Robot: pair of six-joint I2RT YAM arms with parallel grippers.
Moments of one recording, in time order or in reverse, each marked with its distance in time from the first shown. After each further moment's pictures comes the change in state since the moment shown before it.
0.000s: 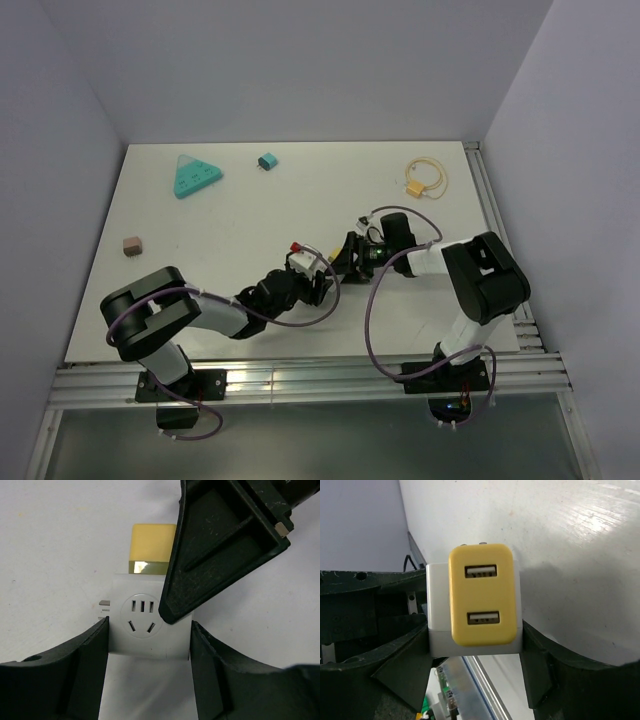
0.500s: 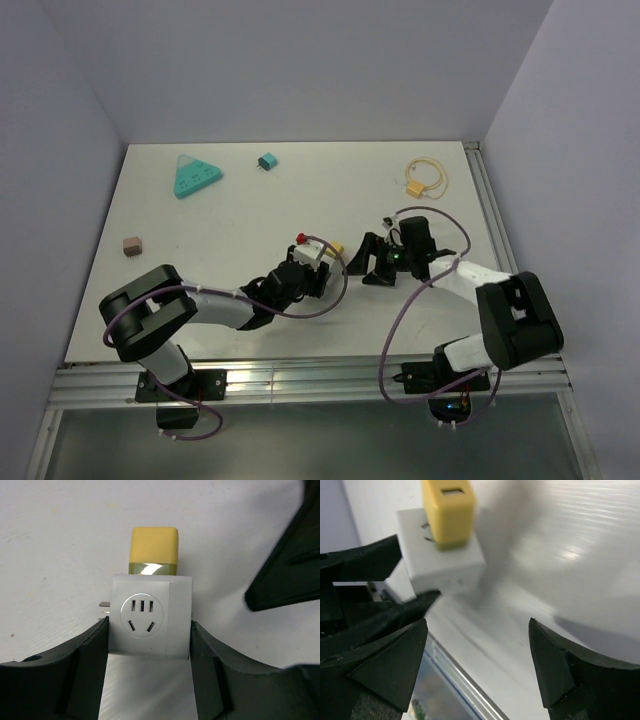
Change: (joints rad) left arm -0.002 -0.007 0.109 -0.204 -0.091 -0.007; right arm -0.048 -0.267 -0.067 -0.260 0.238 -0.094
